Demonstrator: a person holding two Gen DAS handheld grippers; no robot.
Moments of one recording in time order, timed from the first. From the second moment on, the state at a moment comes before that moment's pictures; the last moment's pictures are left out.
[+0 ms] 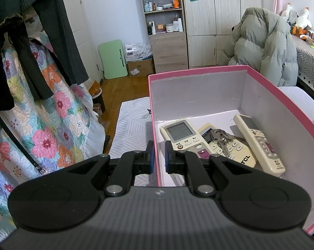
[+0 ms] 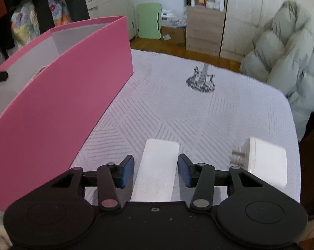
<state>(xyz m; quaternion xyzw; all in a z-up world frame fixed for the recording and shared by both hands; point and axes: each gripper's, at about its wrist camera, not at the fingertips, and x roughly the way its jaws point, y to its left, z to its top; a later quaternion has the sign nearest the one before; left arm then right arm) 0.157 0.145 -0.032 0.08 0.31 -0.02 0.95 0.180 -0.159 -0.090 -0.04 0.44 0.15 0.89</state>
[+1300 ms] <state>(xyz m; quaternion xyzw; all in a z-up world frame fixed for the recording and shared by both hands) 0.156 0.143 -0.032 0.08 0.31 -0.02 0.95 0.109 -0.151 0.042 0.02 0.28 0.28 0.92</state>
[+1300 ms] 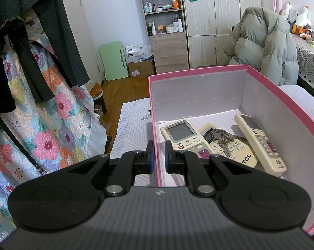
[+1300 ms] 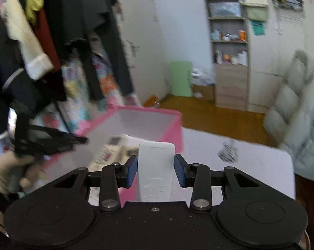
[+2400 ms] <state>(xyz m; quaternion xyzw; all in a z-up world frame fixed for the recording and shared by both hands) 0.155 0.143 -0.031 0.08 0.30 -0.02 0.95 0.158 -0.036 -0.007 -0.13 0.43 0.40 0.80</state>
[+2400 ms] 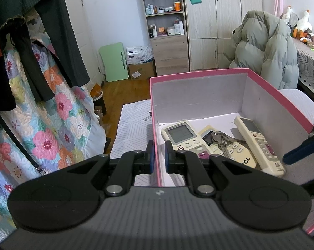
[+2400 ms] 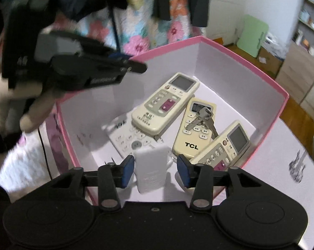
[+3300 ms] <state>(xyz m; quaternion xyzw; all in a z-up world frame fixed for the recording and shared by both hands) 0.155 0.142 -0.032 0.09 0.31 -0.02 0.95 0.145 -0.255 -0.029 0.04 0.45 0.19 0.87</state>
